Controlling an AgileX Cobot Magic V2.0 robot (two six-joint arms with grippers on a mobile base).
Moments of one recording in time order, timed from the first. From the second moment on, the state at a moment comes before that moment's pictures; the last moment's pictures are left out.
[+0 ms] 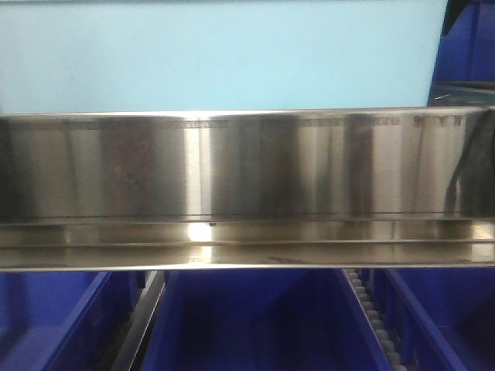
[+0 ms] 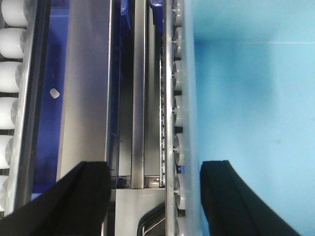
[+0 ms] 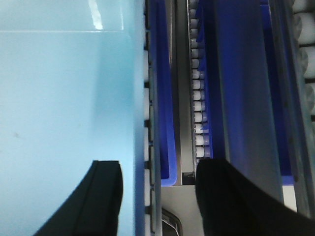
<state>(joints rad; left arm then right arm) -0.32 1.63 -1.64 0.21 1.23 -0.37 0.53 1.65 -1.61 -0.19 1.22 0.50</state>
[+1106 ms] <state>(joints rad) -0.32 1.66 -1.64 0.16 1.21 -0.40 0.54 1.67 -1.61 -0.15 1.20 0.51</state>
